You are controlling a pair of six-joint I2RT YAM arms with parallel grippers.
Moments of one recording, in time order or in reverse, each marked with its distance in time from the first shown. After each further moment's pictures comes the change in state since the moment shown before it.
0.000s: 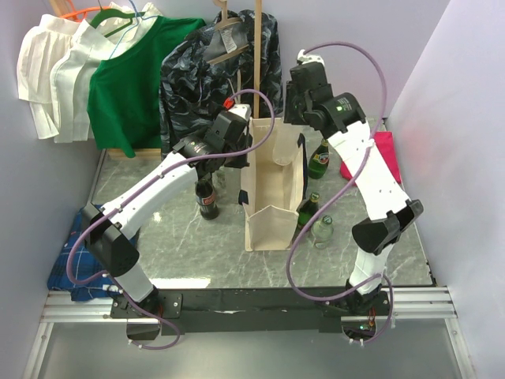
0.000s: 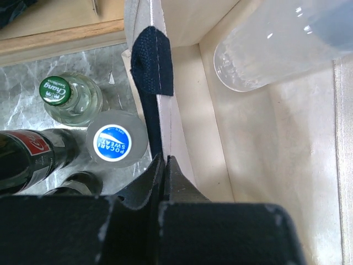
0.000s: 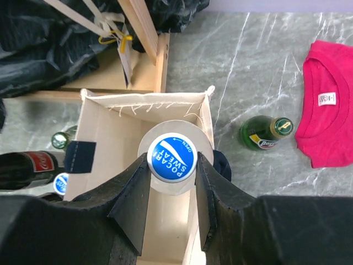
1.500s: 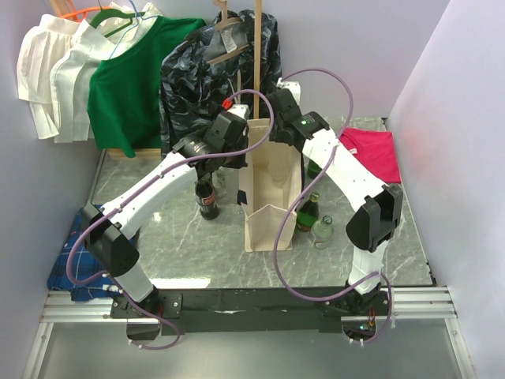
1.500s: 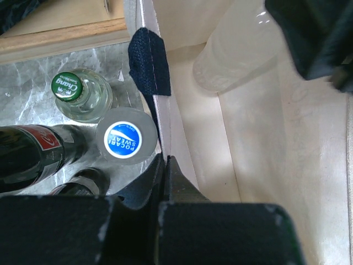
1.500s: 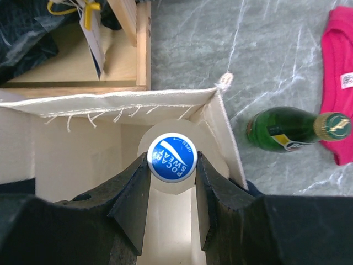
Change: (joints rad) left arm 0.000 0.000 0.002 -0.023 -0.029 0.003; right arm 0.055 0.052 -0.316 0.244 0.116 0.052
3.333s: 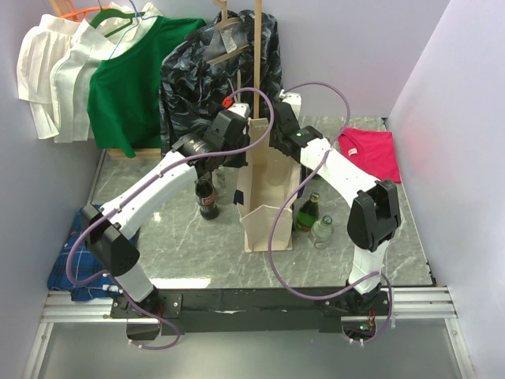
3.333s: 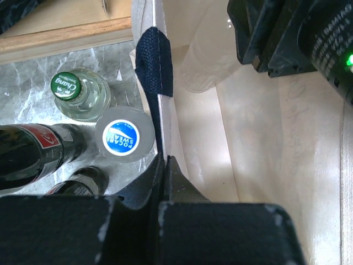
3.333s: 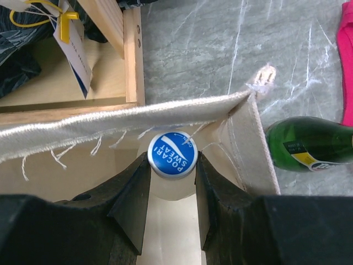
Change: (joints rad) left arm 0.000 0.003 0.029 -0.026 0.005 -0.004; right arm -0.032 0.011 -0.242 0.281 0.023 0.026
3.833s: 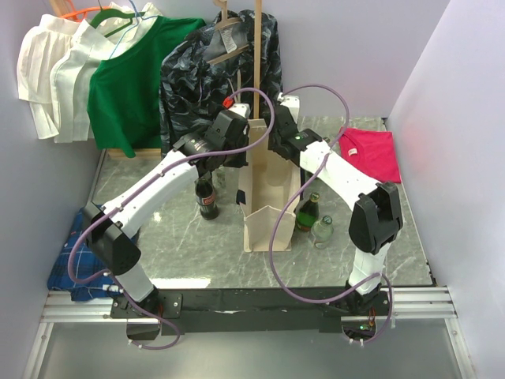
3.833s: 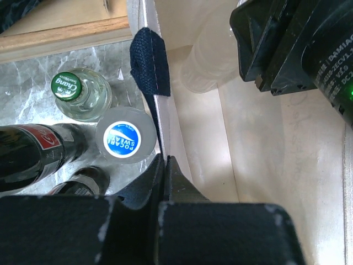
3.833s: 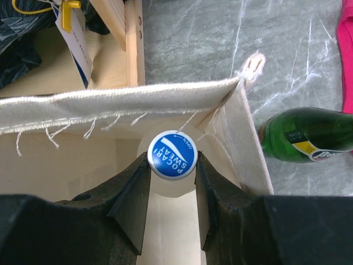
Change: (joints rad) left arm 0.000 0.012 0.005 -0.005 -0.001 0.001; right arm 0.023 -0.036 -0.043 0.005 0.017 0.007
